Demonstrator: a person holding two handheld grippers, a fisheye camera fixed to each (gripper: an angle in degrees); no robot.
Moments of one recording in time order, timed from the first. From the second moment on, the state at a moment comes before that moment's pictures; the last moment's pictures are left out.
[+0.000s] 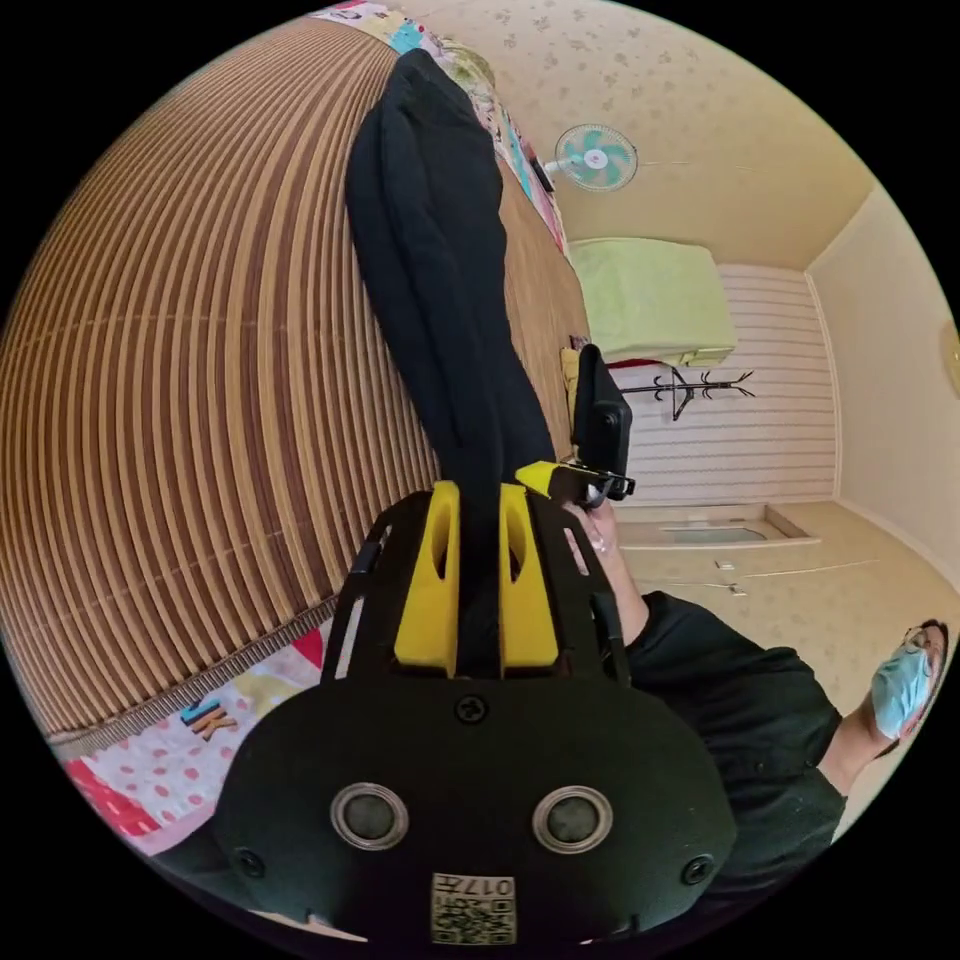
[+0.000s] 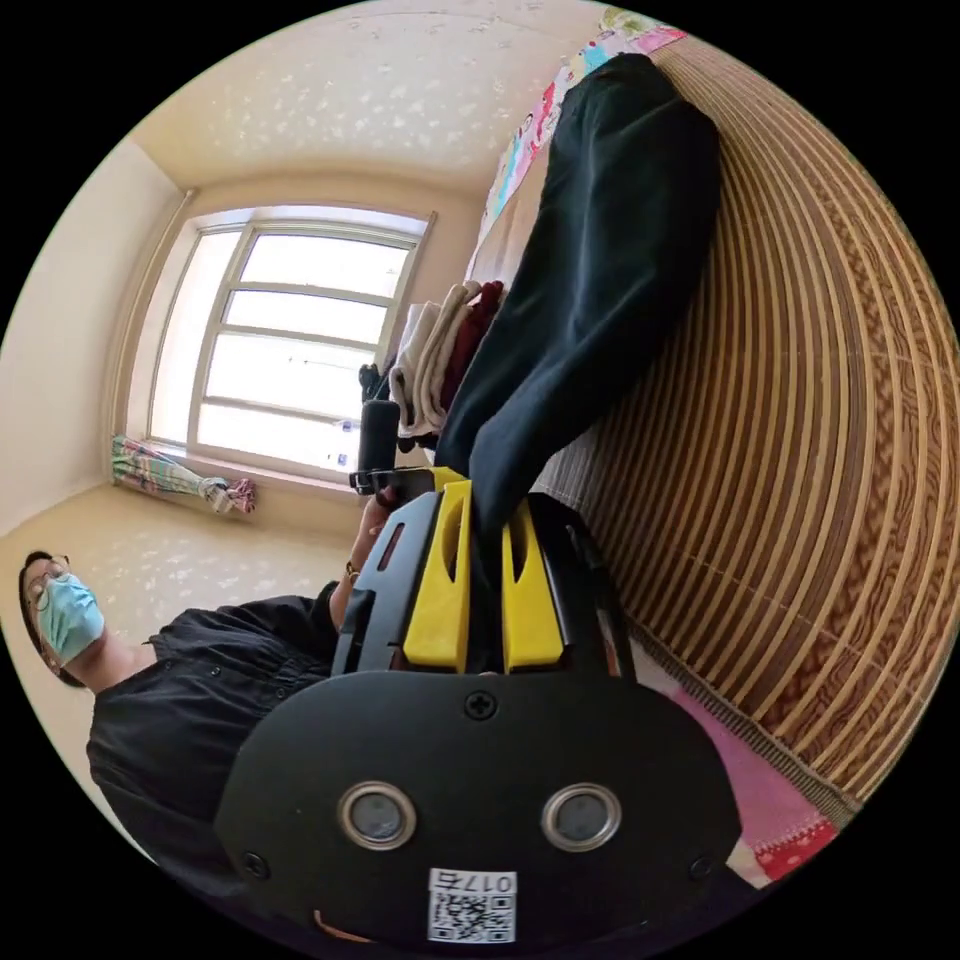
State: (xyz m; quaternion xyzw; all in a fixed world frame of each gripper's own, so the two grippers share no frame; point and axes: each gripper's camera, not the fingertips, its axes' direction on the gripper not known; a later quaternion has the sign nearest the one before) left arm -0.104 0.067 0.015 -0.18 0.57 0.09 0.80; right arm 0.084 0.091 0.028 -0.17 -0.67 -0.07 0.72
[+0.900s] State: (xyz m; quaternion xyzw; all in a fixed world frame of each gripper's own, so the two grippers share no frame) left arm -0.053 -0.095 -0.278 0.19 0.46 0.26 0.83; right arm 0.121 -0.080 -0.272 0.25 -0.44 -0.30 0.81
